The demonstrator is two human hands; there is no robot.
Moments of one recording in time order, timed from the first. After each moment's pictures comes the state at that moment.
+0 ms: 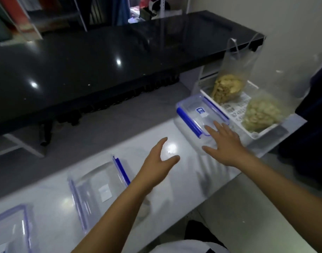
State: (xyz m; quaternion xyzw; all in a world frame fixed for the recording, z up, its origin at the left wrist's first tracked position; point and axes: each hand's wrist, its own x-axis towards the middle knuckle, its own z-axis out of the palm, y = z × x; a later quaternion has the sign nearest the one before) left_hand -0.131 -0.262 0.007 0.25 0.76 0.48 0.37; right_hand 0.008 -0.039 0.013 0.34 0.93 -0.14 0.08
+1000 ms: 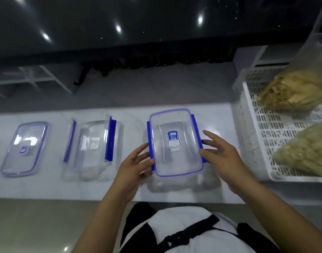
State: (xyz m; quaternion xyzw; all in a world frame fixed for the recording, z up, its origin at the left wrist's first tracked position) left_hand -0.040 -0.233 -0.033 -0.14 0.63 0.70 0.29; right_hand 0.003 0.031 -0.019 0.23 0.69 -0.68 0.07
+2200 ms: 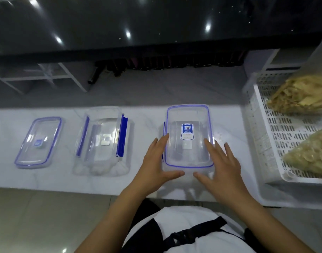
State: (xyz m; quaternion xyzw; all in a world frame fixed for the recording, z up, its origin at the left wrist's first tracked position) left_hand -0.033 -0.221 -0.043 0.15 0.88 0.41 0.18; right_hand 0.037 -0.009 -0.022 0.10 0.93 -0.34 0.09
